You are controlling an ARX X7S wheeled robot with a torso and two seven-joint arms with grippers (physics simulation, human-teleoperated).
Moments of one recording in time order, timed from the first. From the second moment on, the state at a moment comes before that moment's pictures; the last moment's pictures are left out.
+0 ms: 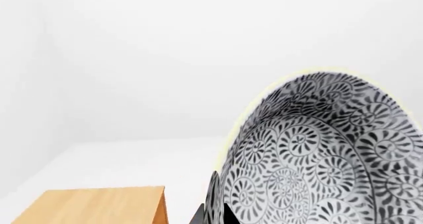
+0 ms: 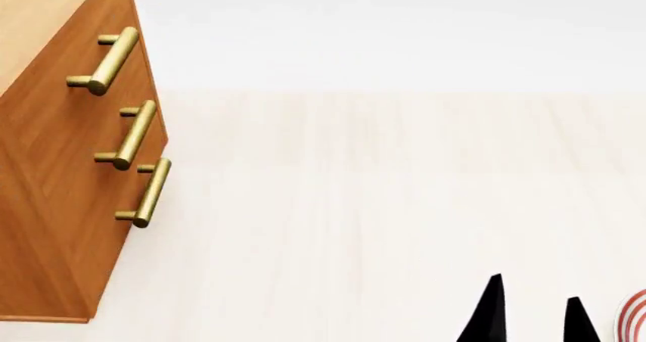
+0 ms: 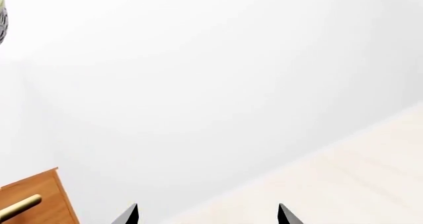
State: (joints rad) left arm -1.77 -0.04 0.21 -0.34 -0.65 -1.33 -0.58; right arm 0.03 0.40 -0.27 0.05 0.82 -0.56 0.08
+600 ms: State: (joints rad) left arm -1.95 -0.05 0.16 -1.15 -0.50 -0.75 -0.46; right arm 0.16 0.36 -0.28 0.22 0.80 -0.48 0.09
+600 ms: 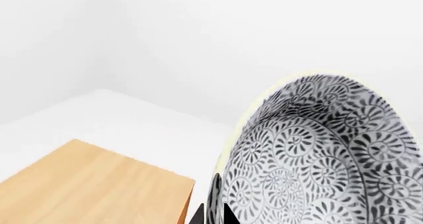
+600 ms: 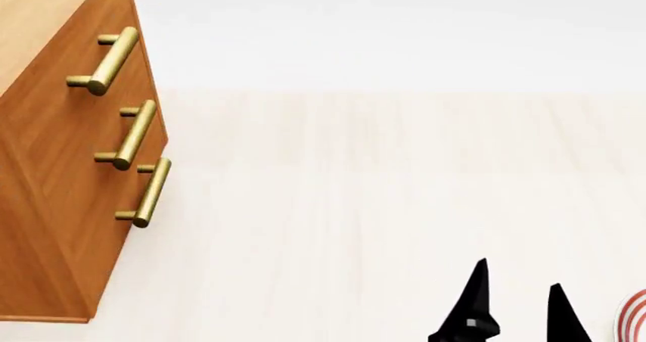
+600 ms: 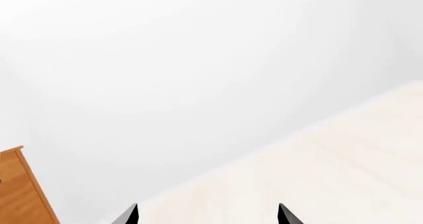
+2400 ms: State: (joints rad) left arm -1.87 -0.12 -0.14 -1.26 -0.40 -0.63 -0.81; right arm 0.20 0.35 -0.29 0.28 0.79 -0.47 0.11
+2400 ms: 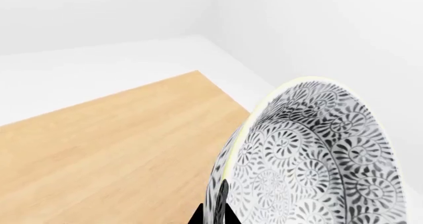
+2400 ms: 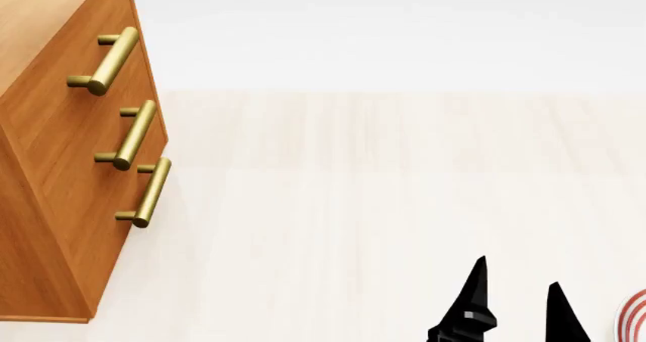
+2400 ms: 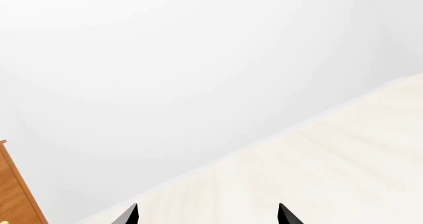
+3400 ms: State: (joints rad) left arm -1.79 -0.13 -0.16 -1.17 -0.40 -0.60 -0.85; right arm 0.21 0.34 -0.30 0.29 0.79 -0.47 0.11
